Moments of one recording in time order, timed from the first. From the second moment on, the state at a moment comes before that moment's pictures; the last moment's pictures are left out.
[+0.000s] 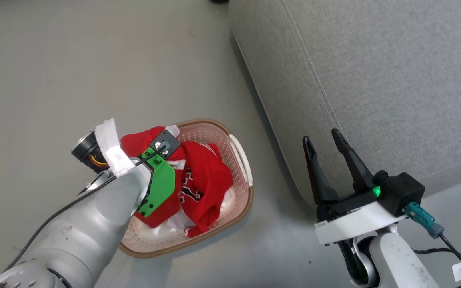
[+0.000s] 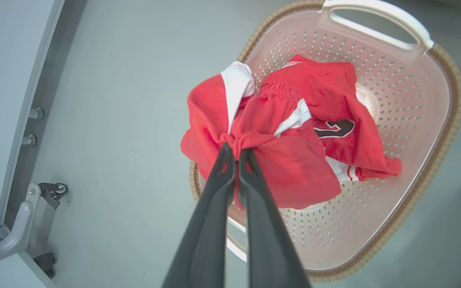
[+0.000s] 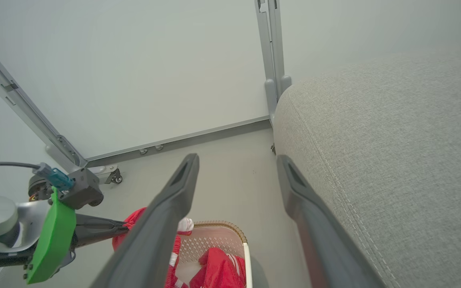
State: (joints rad) left arm -0.95 0.13 -1.21 1.23 -0.46 -0.09 0.08; right arm -0.16 -0.05 0.25 0.06 0.27 0.13 -0.26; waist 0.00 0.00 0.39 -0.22
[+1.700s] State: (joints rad) left arm -0.13 0.05 -0.28 -0.20 -0.36 -0.13 -0.26; right arm 0.01 -0.08 0.29 -0.01 0.27 0.13 -0.26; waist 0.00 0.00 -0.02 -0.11
